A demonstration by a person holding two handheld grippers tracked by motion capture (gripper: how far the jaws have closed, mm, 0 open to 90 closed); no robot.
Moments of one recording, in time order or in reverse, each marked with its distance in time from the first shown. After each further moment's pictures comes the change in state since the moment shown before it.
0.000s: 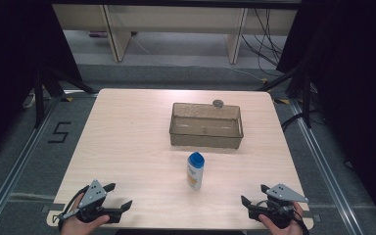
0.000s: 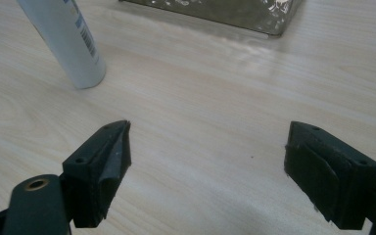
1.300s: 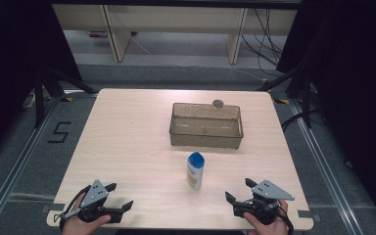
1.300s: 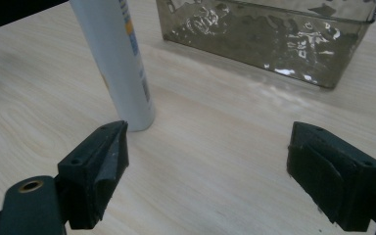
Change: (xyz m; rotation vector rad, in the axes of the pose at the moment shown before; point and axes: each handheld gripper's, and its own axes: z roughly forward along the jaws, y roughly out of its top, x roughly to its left) left arm 0.002 0.000 0.003 0.023 0.002 0.033; right arm 0.033 0.021 0.016 -0.101 0.088 -0.052
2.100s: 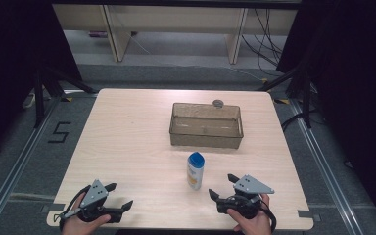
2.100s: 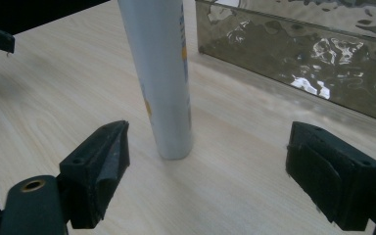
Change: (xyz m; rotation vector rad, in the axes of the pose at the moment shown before) left arm -0.001 0.000 0.000 -0.015 -0.008 -0.020; right arm 0.025 0.016 0.029 0.002 0.075 -0.047
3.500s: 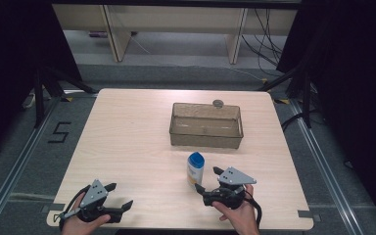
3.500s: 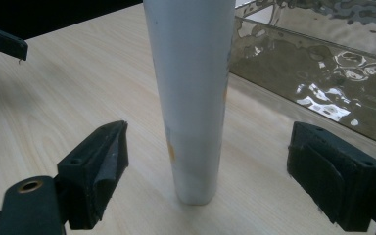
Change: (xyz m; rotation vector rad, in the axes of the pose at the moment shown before) left arm -0.001 0.000 0.000 -0.007 -0.003 -0.011; right arm 0.011 0.015 0.037 -0.019 0.058 -0.040
